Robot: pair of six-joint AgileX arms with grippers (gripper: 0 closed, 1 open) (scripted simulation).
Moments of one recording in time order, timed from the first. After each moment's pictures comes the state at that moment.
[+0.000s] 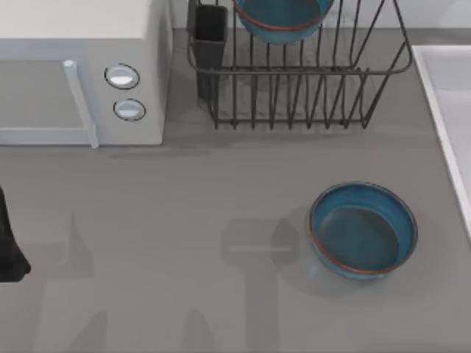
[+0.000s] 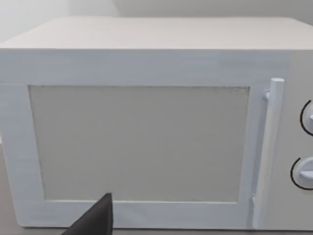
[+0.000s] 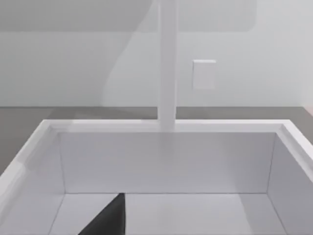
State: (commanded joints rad) left arm 0.00 0.00 0.00 0.00 0.00 0.00; right arm -0.53 2.22 0.49 1.73 -0.49 0.01
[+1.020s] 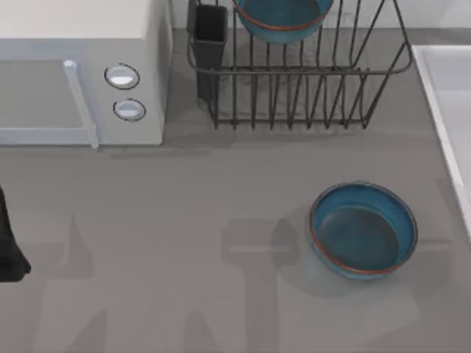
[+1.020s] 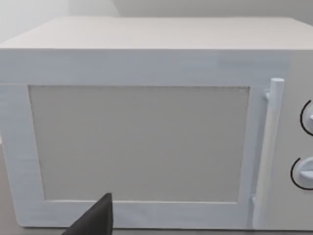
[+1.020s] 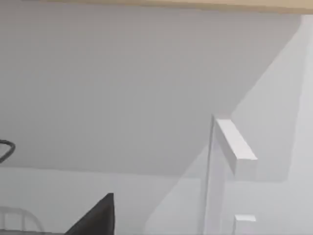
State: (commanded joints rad) left arm 0.00 0.00 0.00 0.00 0.00 0.00; right arm -0.36 1.60 0.44 1.33 -0.37 0.03
